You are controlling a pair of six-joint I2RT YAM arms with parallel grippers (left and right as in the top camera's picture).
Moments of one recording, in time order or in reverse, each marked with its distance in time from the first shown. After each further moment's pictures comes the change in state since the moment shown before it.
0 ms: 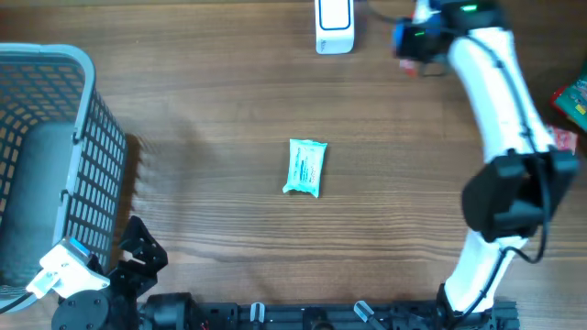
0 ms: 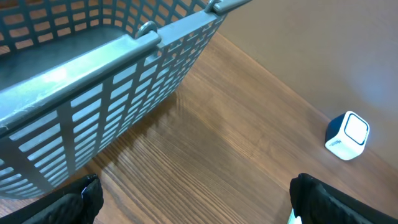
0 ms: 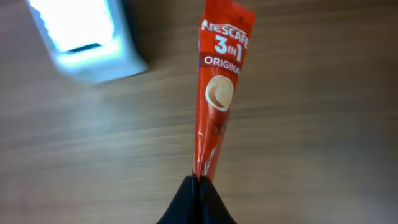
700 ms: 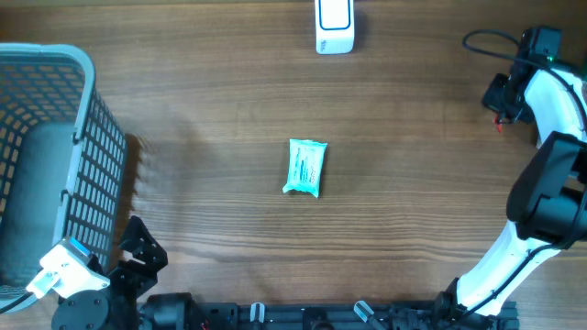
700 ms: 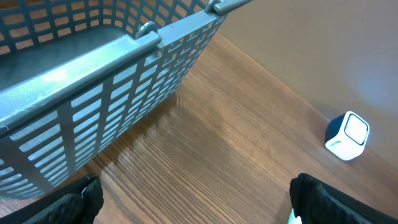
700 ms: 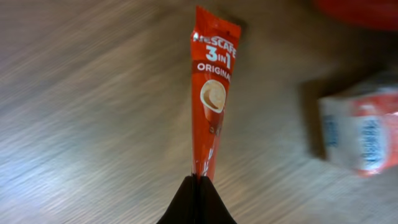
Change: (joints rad) left arm 0.000 0.000 0.000 0.000 0.000 0.000; right arm -0.404 -0.001 -0.448 0.284 0.244 -0.044
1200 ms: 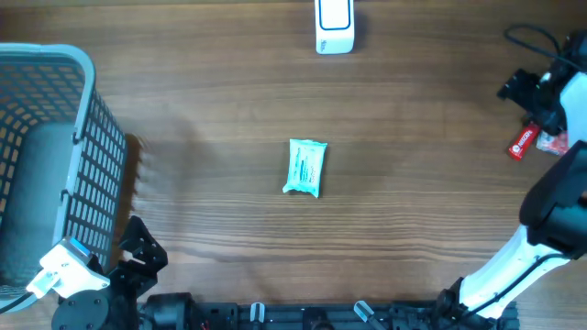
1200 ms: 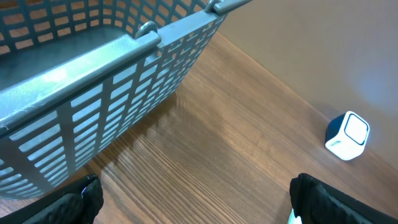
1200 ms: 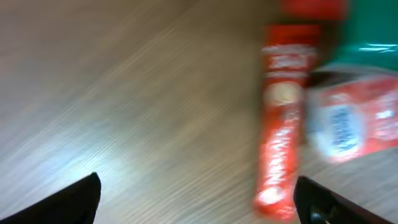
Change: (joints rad) left arm 0.000 0.000 0.000 0.000 0.000 0.000; right arm -0.093 -0.040 0.087 -0.117 -0.222 0.035
